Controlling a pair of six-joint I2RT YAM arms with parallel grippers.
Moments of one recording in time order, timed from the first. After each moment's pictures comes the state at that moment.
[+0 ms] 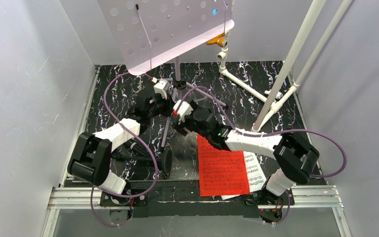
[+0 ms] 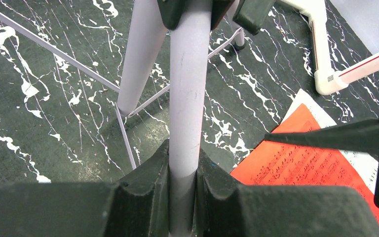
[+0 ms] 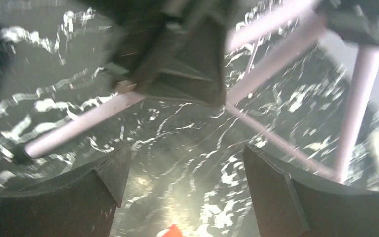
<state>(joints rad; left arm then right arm) -0.38 1.50 0.82 0.31 0.38 -0.22 0.96 1.58 0.95 0.32 0.18 -0.14</state>
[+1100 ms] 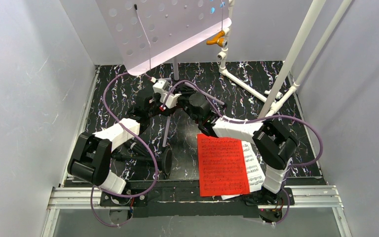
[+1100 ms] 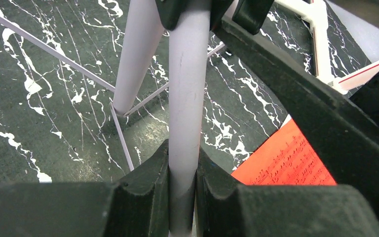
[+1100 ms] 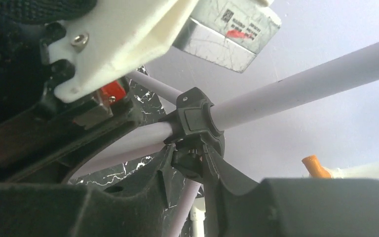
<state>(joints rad) -0.37 1.50 0.82 0.31 0.37 -0.24 0.91 1.80 1.16 0.64 0.23 -1.01</state>
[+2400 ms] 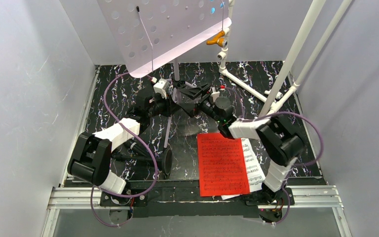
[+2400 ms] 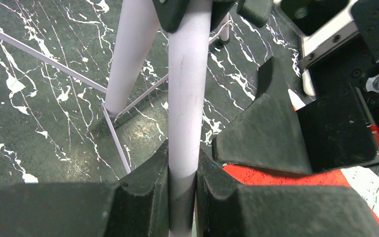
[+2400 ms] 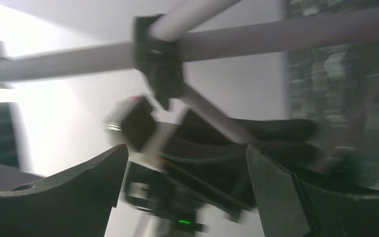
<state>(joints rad) -0.37 1.50 0.83 0.30 0.40 -0.26 0.69 1.82 0.88 1.07 -0.19 1.83</state>
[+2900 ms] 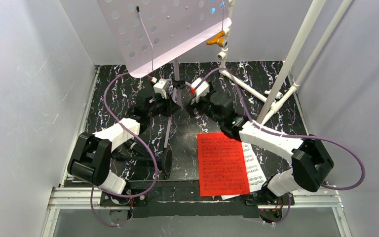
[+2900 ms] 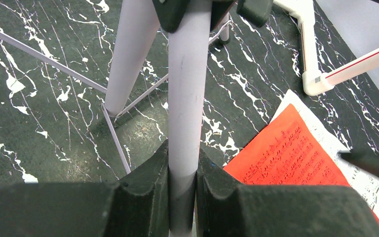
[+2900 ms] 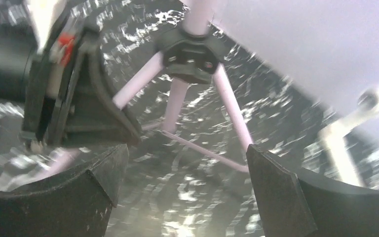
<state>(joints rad) -0.37 1.50 0.83 0.30 0.40 -0.26 0.80 1.44 1.00 0.29 0.10 -0.08</state>
